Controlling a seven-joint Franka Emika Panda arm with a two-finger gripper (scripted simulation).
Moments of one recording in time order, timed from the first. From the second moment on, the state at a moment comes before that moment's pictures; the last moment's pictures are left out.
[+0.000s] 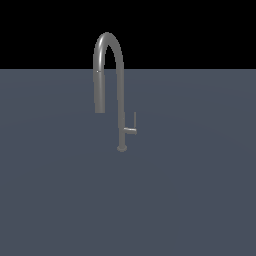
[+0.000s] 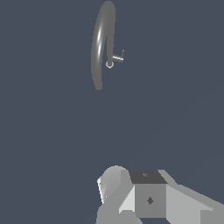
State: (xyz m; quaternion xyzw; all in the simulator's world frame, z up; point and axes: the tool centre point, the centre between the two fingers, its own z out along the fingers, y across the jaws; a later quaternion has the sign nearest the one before) arm -0.255 0.009 0.480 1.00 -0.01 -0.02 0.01
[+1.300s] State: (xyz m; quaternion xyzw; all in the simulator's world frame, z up) arm -0.177 0.005 0.453 0.98 -0.13 -0.11 -0.11
